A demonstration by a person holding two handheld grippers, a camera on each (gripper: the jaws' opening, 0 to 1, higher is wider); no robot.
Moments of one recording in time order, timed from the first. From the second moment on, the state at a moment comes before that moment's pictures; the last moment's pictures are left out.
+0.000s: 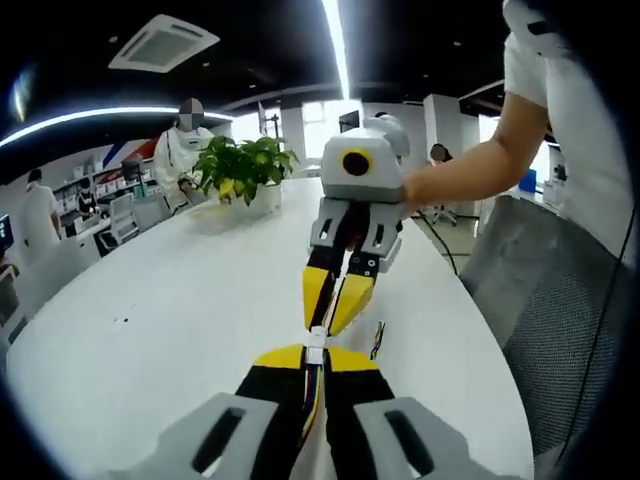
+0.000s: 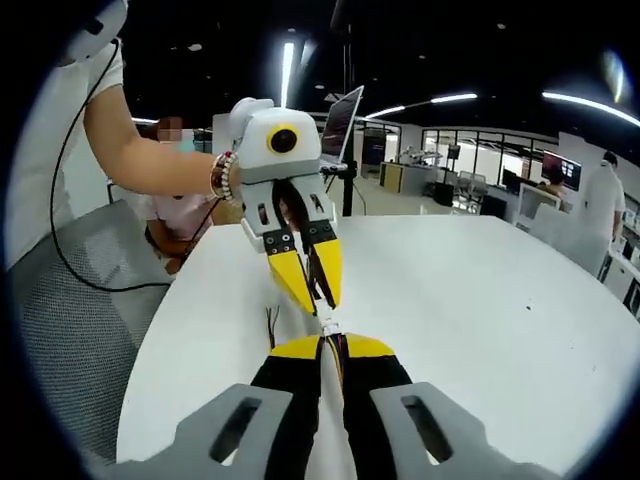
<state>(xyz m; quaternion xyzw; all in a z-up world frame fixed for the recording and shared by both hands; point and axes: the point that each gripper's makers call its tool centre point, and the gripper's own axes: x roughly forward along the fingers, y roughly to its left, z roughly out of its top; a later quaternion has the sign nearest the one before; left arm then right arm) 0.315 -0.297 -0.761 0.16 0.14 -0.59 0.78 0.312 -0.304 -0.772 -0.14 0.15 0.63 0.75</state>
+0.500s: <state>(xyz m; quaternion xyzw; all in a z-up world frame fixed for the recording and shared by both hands) 0.343 -0.300 -0.805 0.16 0.19 -0.58 0.77 0.340 -0.305 -0.815 -0.14 0.19 0.62 0.75</state>
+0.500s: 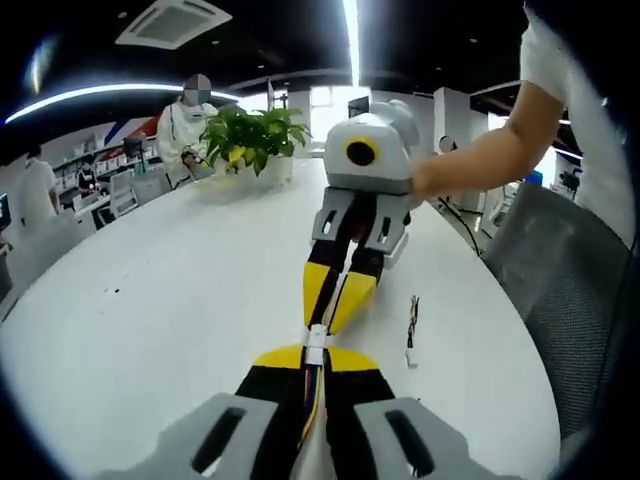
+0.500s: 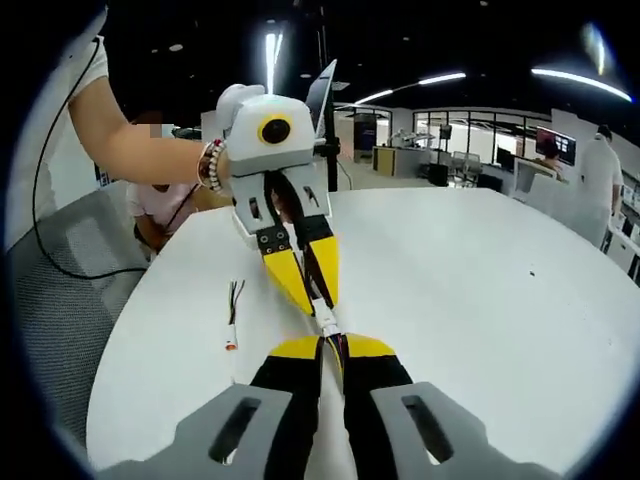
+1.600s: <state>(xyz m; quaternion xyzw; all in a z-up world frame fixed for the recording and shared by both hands) 0.347 -0.298 -0.842 0.16 0.24 -0.54 0.79 0.346 -0.304 -0.849 -0.13 0.24 0.59 0.76</state>
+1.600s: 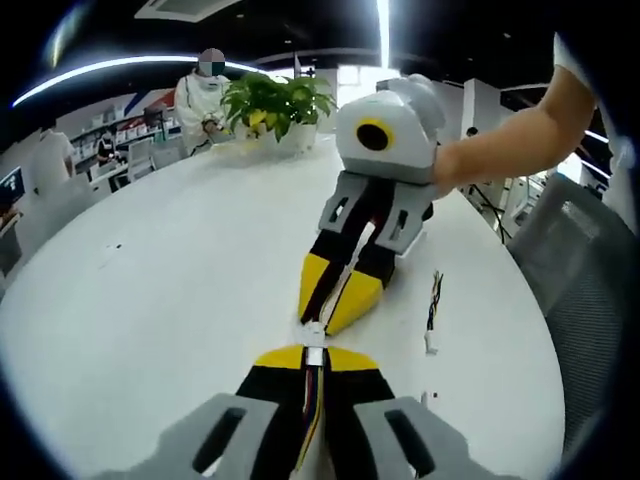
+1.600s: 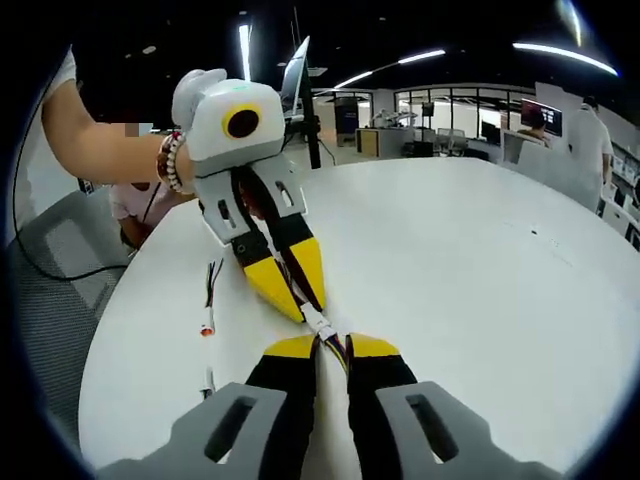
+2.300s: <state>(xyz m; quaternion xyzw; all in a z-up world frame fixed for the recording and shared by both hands) 0.345 -0.288 -0.806 0.12 0.22 -0.51 0.82 0.342 -0.316 -0.821 -0.12 0.23 0.57 0.78</state>
